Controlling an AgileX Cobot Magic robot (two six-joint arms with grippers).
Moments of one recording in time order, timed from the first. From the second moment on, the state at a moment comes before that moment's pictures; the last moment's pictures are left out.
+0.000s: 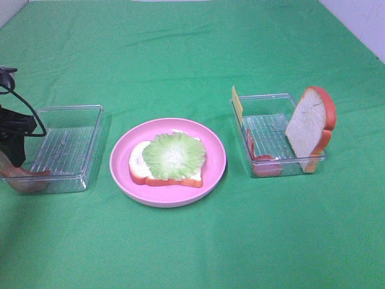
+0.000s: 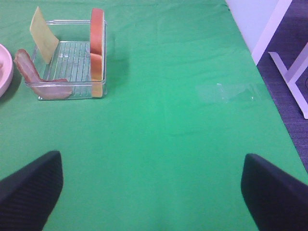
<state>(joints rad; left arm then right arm) -0.04 1.90 -1.22 -0.02 0.96 0.00 -0.03 0.00 -0.50 0.00 1.07 -0.03</state>
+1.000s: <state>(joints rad) -0.05 1.85 -1.22 -0.03 0.94 -0.01 -0.03 0.00 -0.50 -0.01 1.07 -0.03</state>
